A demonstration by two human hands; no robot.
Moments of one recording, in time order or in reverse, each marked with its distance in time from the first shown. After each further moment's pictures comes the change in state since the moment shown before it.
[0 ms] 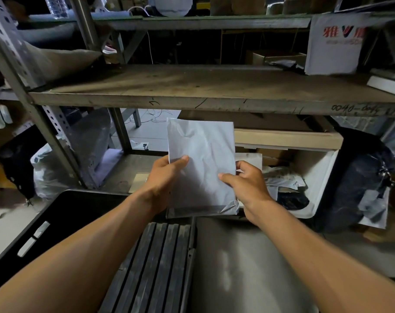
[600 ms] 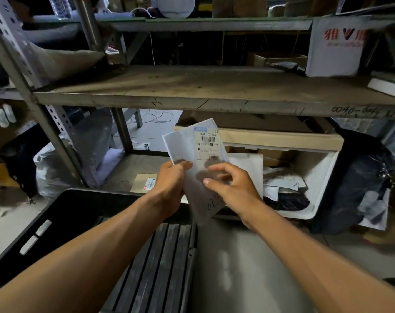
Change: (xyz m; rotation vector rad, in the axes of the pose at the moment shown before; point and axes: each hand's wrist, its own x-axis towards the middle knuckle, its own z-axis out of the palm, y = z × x) left_hand -0.013 -0.003 0.008 -0.087 -0.089 -0.035; right_hand -0.011 0.003 0.011 -0.263 -0.150 -0.126
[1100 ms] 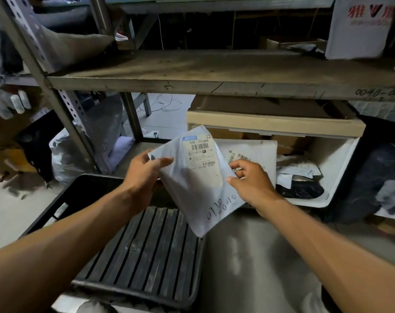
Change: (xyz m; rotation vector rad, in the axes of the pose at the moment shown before) left_hand -0.019 0.002 -0.076 0.090 0.182 0.003; right_hand 0.005 0.026 0.004 -0.247 0.001 0.086
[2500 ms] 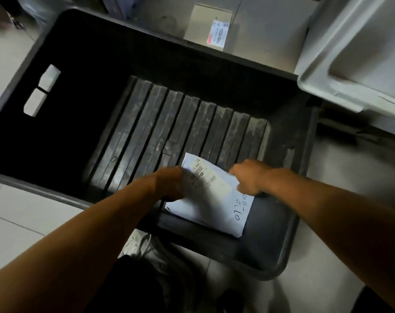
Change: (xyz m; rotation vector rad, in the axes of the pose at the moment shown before) left_hand 0.110 -0.286 -0.154 1.408 -0.788 -0.429; right_hand 0.058 0.160 0.285 -1.162 -1.150 -0.009
